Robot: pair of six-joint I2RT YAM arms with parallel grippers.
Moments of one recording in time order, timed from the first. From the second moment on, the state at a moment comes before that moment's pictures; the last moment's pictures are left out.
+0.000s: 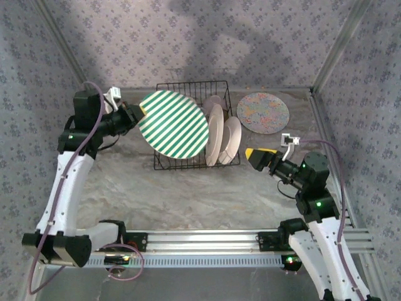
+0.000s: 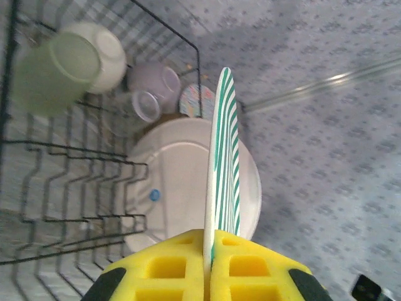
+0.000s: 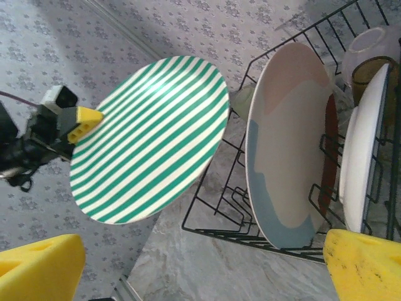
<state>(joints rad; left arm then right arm) -0.11 1.16 1.29 -0.60 0.65 -0.83 0.19 0.53 0.63 -0.24 -0.63 0.74</state>
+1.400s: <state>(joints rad) -0.25 1.19 1.06 -0.02 0.95 -1.13 0.47 0.75 0.74 -0.05 -0.48 0.95</state>
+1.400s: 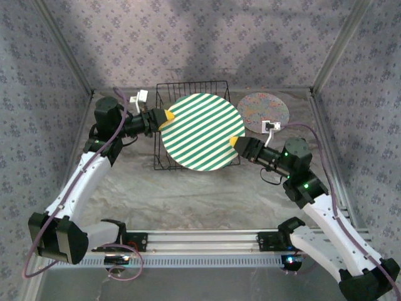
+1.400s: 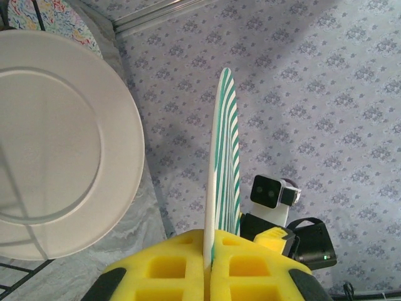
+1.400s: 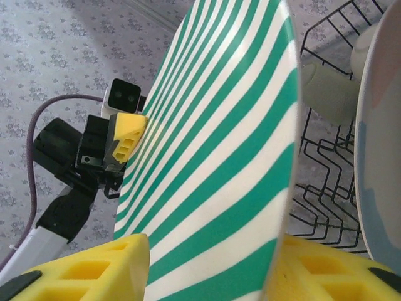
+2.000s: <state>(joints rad) -0.25 1.19 1.05 0.01 0.95 -1.08 0.47 0.76 0.74 -0.04 -0.46 1.02</state>
